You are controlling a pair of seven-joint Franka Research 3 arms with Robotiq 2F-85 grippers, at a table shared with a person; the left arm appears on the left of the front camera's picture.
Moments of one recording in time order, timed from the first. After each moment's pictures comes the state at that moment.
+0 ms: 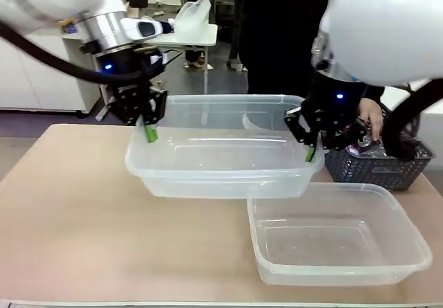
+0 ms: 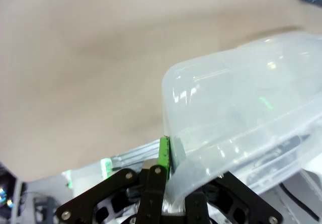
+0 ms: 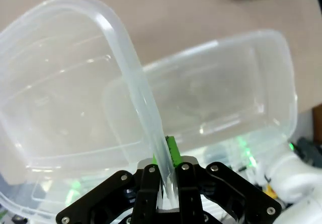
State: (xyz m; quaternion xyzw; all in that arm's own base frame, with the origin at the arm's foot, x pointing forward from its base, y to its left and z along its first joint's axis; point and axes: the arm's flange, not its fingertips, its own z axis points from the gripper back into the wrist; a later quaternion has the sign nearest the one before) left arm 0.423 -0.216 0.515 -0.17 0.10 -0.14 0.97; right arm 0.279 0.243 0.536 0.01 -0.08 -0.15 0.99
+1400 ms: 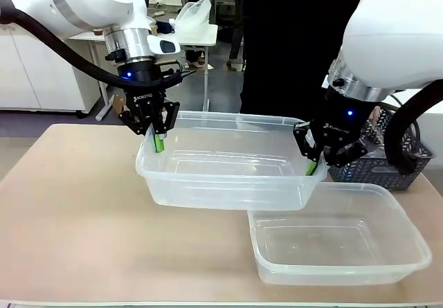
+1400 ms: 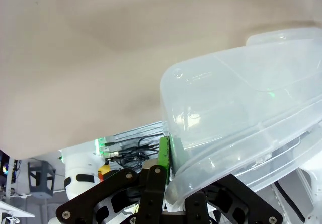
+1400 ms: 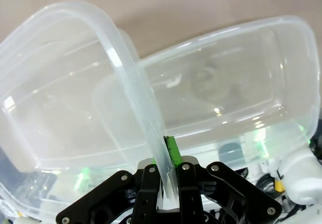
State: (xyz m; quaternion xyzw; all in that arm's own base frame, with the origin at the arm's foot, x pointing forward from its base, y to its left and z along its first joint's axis) left arm 0.441 -0.239 0.478 -0.15 0.20 -0.12 0.96; right arm 0.298 0.212 0.493 0.07 0.00 -0.16 0.98
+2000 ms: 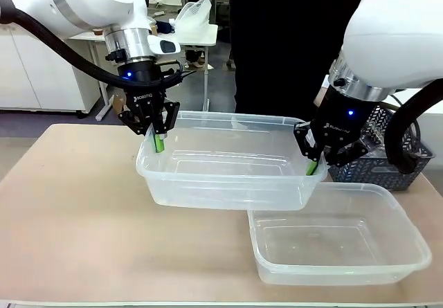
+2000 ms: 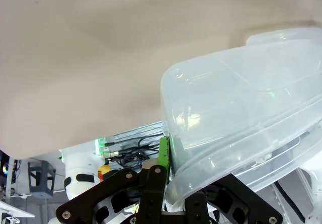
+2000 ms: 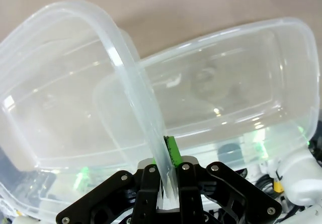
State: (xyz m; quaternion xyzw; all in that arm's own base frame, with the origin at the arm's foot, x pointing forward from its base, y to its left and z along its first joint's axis) left arm 0.441 -0.239 0.478 -0.15 0.20 -0.12 0.96; right arm 0.299 0.211 0.493 0.07 0.00 -0.16 0.98
